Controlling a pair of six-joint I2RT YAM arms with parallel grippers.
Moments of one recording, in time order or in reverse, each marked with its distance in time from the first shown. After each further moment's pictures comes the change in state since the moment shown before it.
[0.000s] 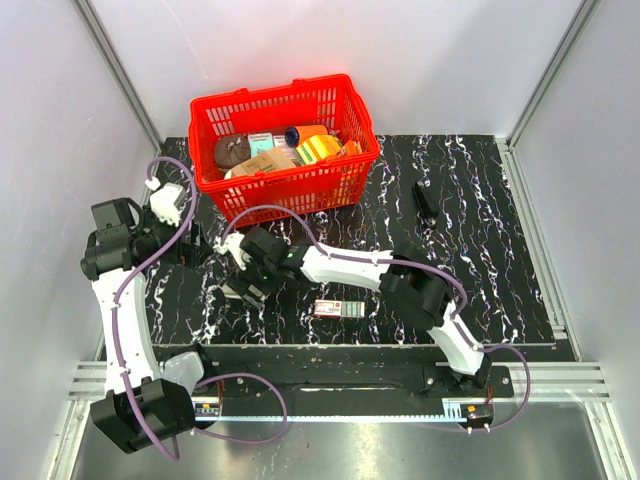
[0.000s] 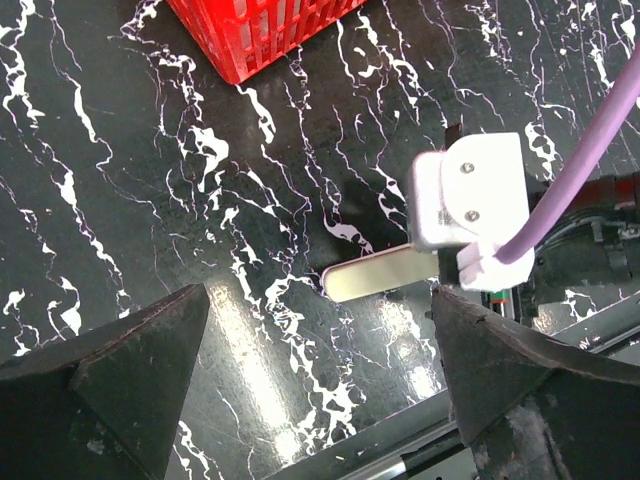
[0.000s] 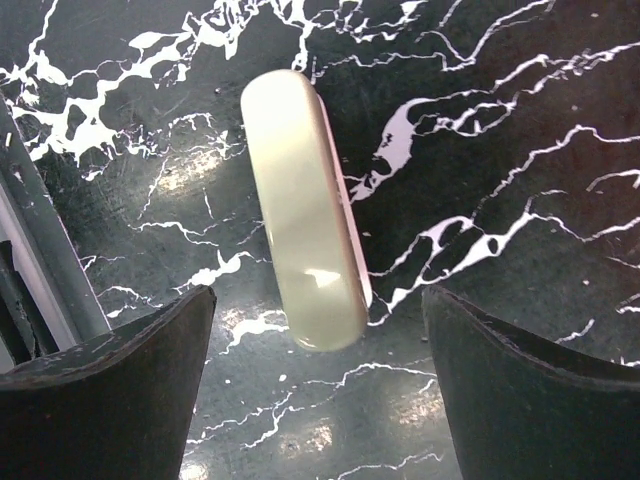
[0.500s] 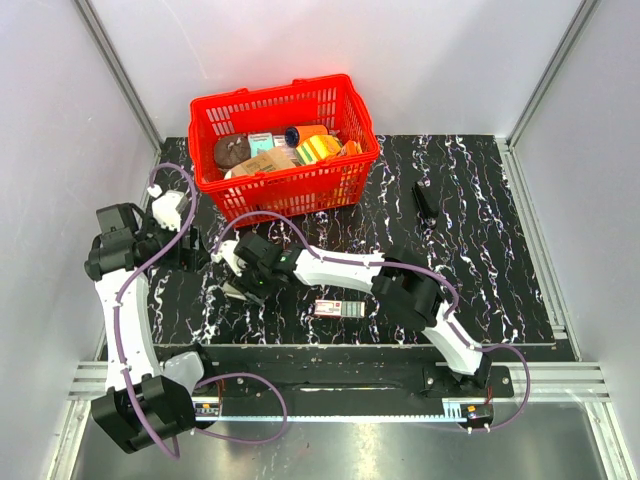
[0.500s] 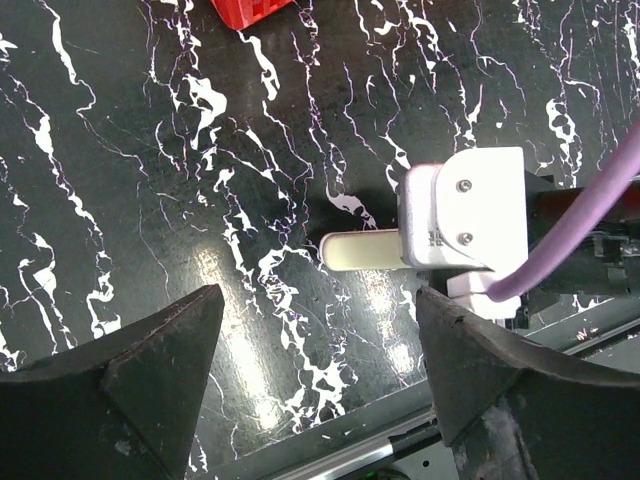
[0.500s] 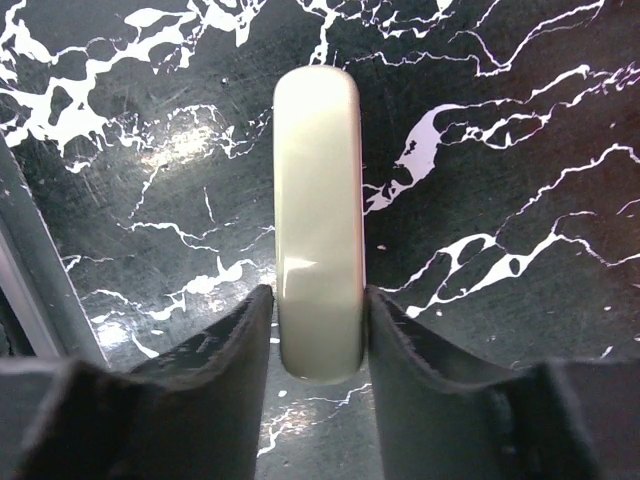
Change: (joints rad) left arm 0.005 0.000 -0.048 -0.014 -0.056 -0.023; right arm 0.027 0.065 0.067 -0.040 0.012 -0.062
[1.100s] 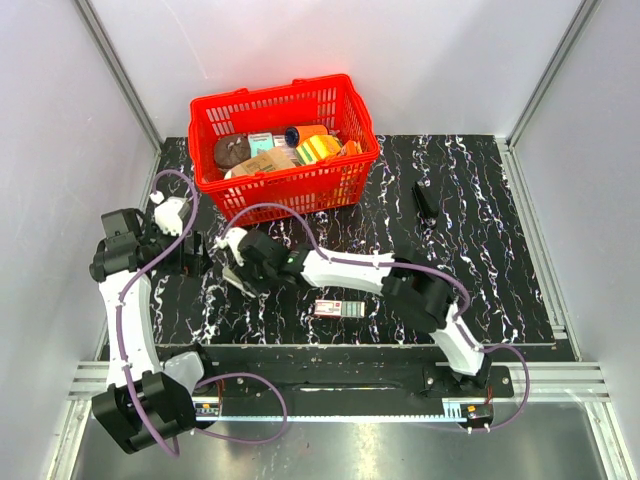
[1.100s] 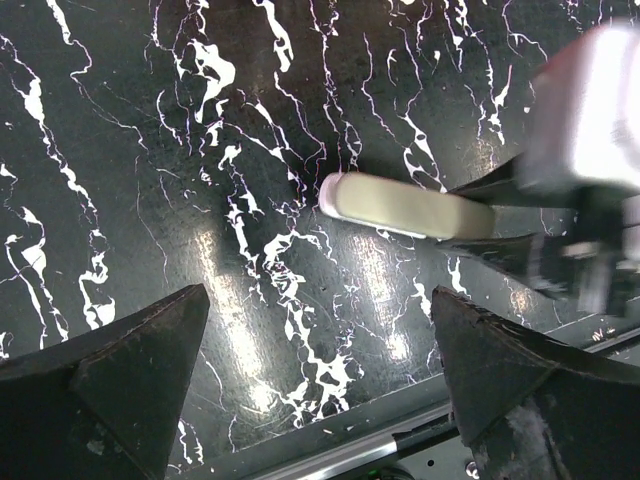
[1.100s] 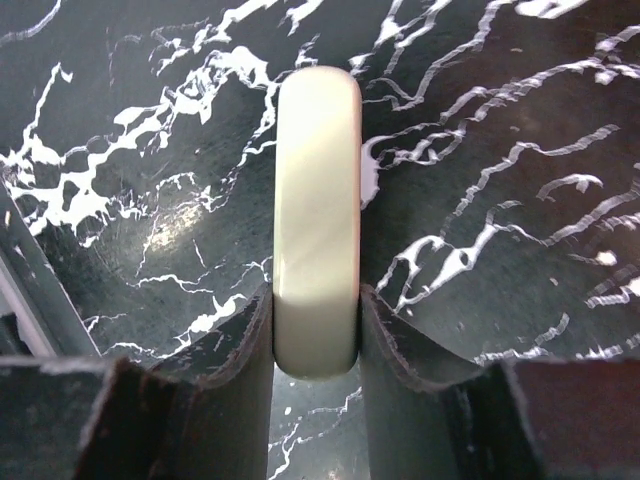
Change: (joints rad) left arm 0.003 -0.004 -0.071 0.027 -0.047 -0.011; right arm 0.000 -0.046 -0.050 0.106 0.095 0.122
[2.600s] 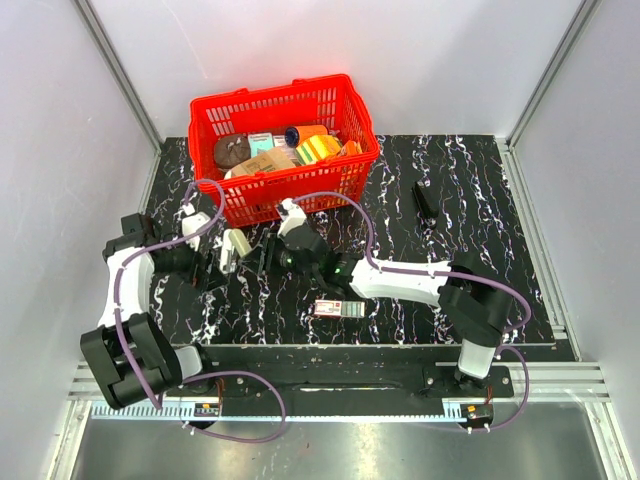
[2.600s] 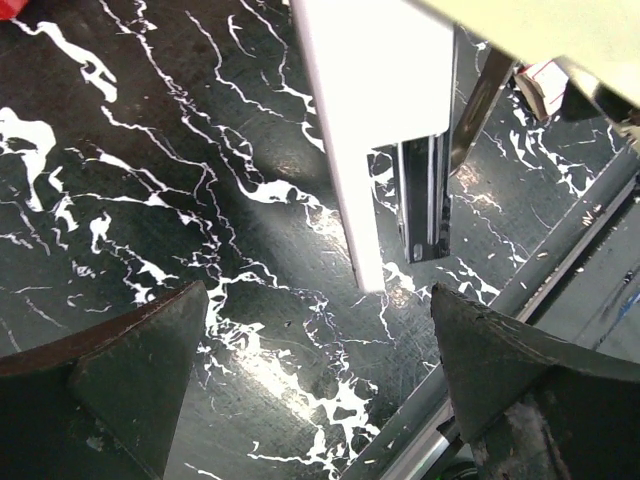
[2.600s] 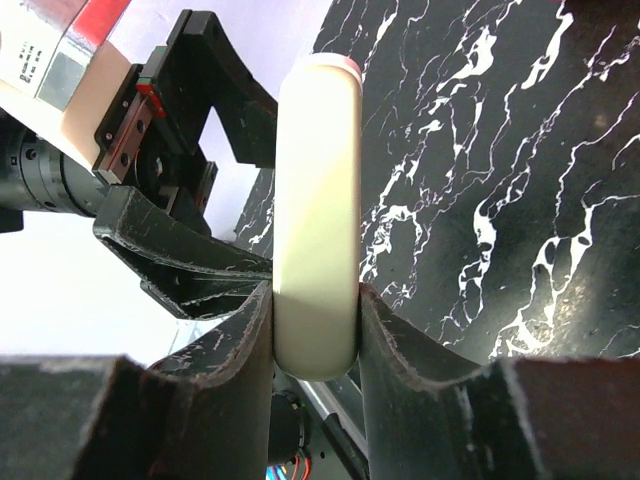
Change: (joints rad) left arm 0.002 0.238 -0.077 -0.043 0.290 0.472; right arm -0.038 -0.397 -0.498 0.589 0.109 0.795
